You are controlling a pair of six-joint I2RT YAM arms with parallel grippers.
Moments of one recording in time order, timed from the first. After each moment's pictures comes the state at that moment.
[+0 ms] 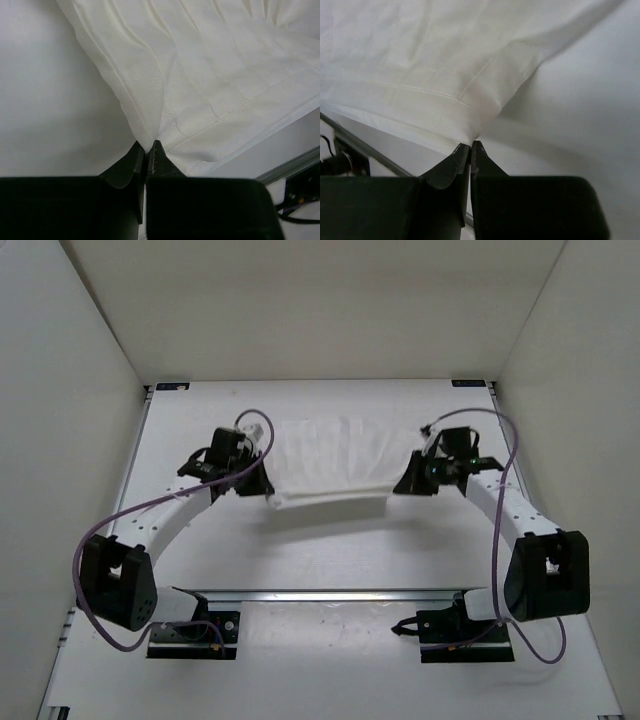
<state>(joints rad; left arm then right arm) -0.34 1.37 1.06 -0.44 0.22 -0.38 0.09 1.38 1.04 -0.50 -0.50 0.29</state>
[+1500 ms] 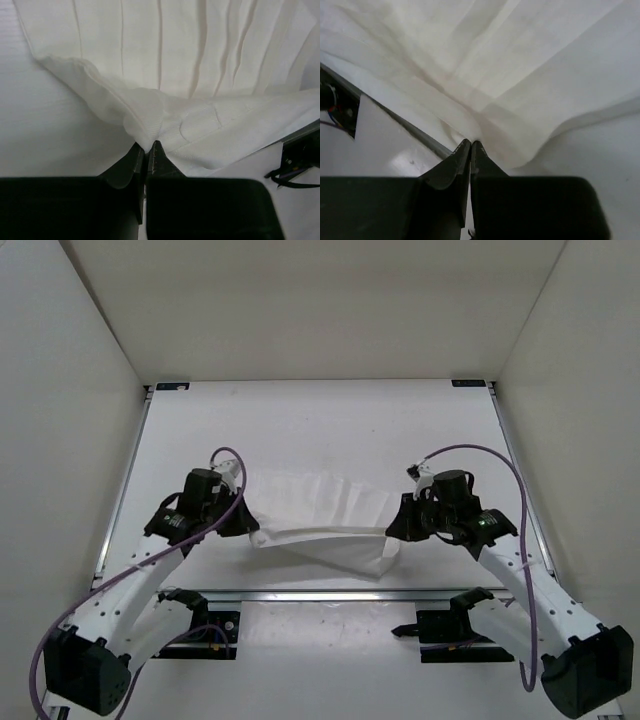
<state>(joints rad) -0.37 0.91 0.69 -0.65 0.23 -0.45 0.39 0.90 0.66 -0.61 -0.42 0.29</state>
